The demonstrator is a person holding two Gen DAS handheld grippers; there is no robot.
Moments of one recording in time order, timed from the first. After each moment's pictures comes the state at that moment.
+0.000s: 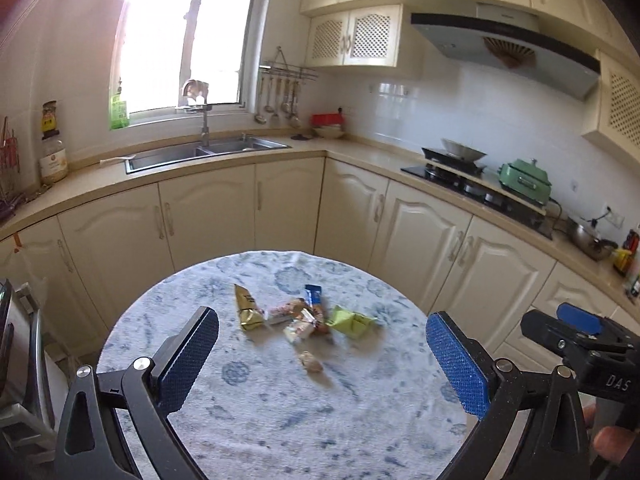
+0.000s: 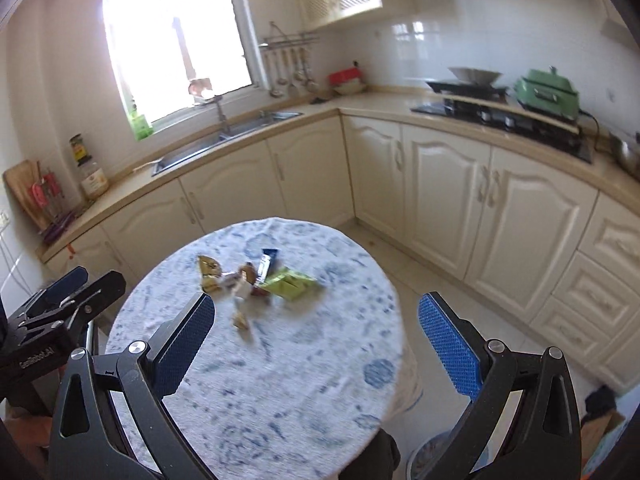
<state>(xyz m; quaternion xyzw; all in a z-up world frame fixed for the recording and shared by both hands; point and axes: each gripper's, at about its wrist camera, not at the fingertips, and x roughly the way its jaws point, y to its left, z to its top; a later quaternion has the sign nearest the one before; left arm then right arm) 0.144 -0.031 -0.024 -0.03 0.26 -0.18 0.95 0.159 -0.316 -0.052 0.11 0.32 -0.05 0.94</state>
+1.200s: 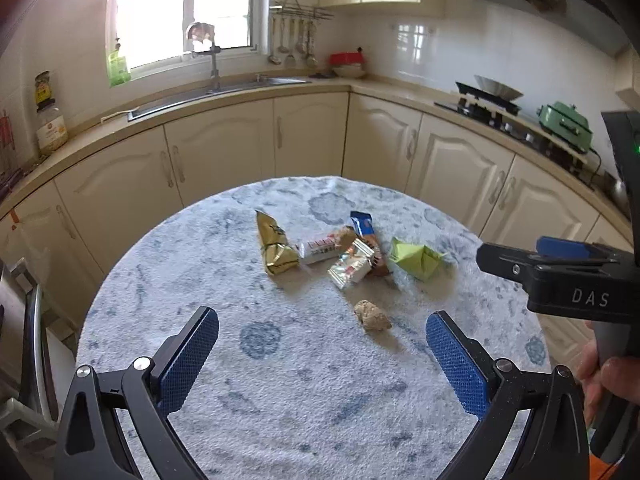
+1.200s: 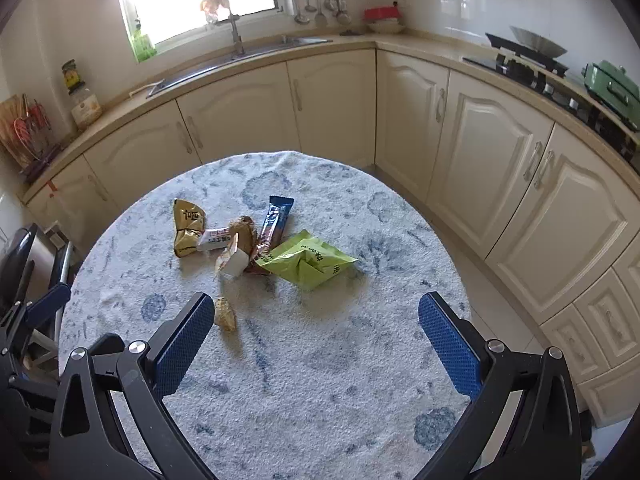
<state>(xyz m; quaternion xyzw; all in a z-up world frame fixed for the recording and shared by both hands) 0.279 -0.086 -0.127 0.02 0.36 -0.17 0.92 0.287 -0.292 -0.160 0.07 0.44 -0.01 0.90</state>
